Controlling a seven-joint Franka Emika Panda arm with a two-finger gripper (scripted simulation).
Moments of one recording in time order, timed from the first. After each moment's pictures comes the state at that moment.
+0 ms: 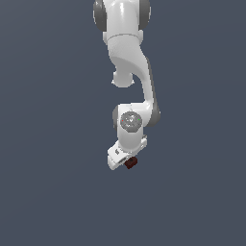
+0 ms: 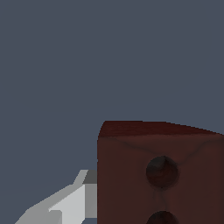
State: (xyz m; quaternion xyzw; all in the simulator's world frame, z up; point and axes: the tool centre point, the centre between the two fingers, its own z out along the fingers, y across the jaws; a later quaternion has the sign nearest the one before) arm 0.061 0.024 0.027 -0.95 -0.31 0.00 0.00
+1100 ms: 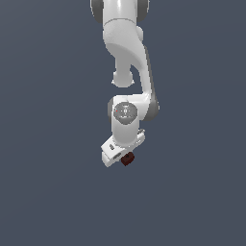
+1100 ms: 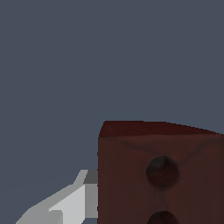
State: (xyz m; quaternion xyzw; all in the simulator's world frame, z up) arm 0.061 0.007 0.068 -0.95 -0.31 0.00 0.00
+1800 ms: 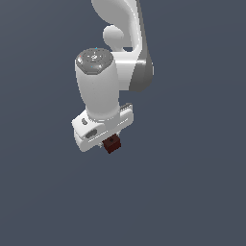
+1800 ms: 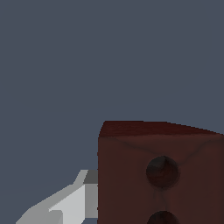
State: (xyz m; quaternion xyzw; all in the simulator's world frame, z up) arm 0.066 -0.052 0.213 -0.95 -0.31 0.00 0.00
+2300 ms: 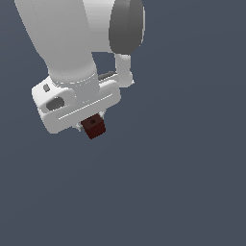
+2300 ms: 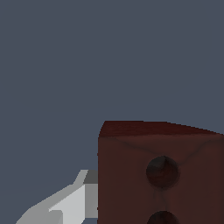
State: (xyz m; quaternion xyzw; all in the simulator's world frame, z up) arm 0.071 -0.095 0.319 -0.95 -0.31 0.00 0.00
